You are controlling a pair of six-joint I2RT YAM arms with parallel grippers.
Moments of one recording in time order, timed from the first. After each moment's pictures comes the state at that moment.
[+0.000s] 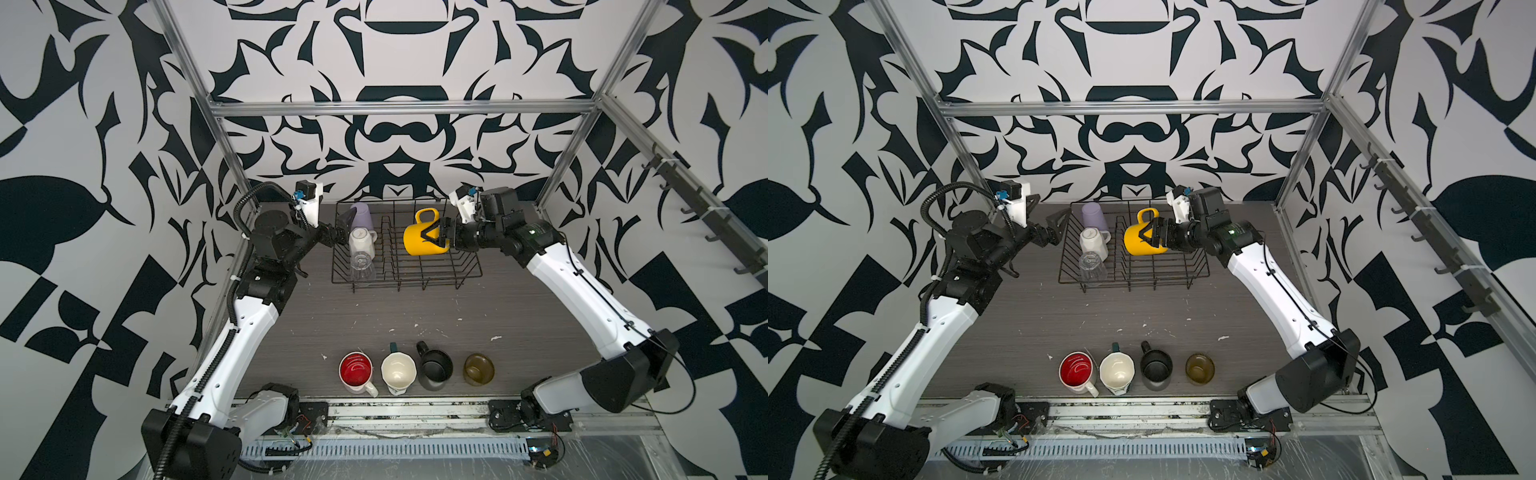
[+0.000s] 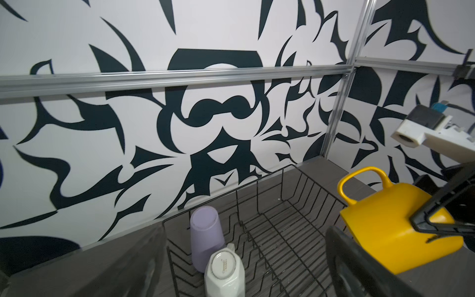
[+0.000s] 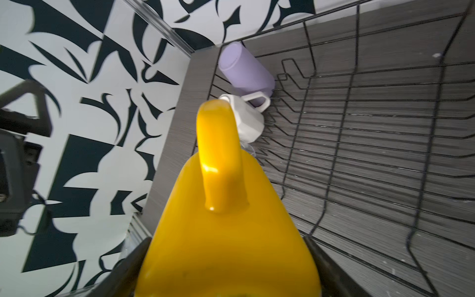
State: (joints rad) left arm -0.26 1.10 1.07 0.01 0.28 -0.03; right arm 0.43 1.48 1.55 -0.75 -0.44 0.48
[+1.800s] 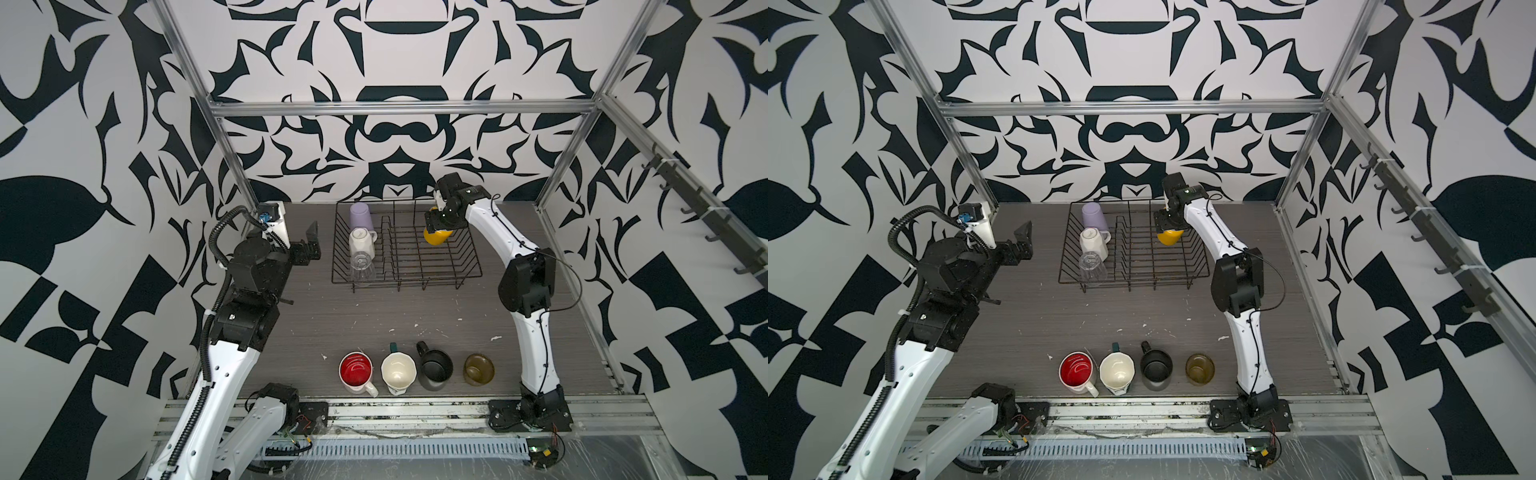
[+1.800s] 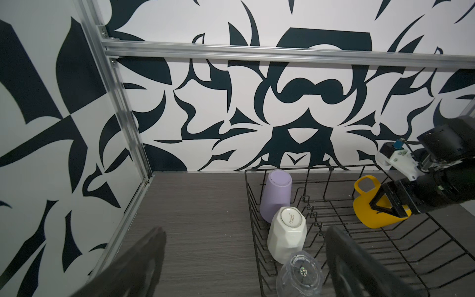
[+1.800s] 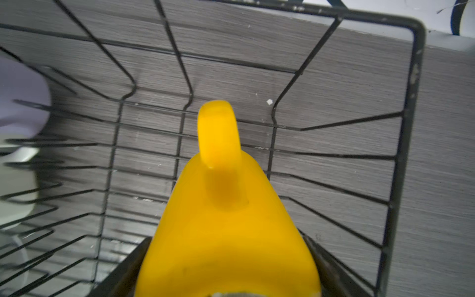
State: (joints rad) left arm -0.25 0.83 1.00 -0.28 -0.15 -0.09; right arm 0.35 2.30 2.27 -1.04 0.06 0.15
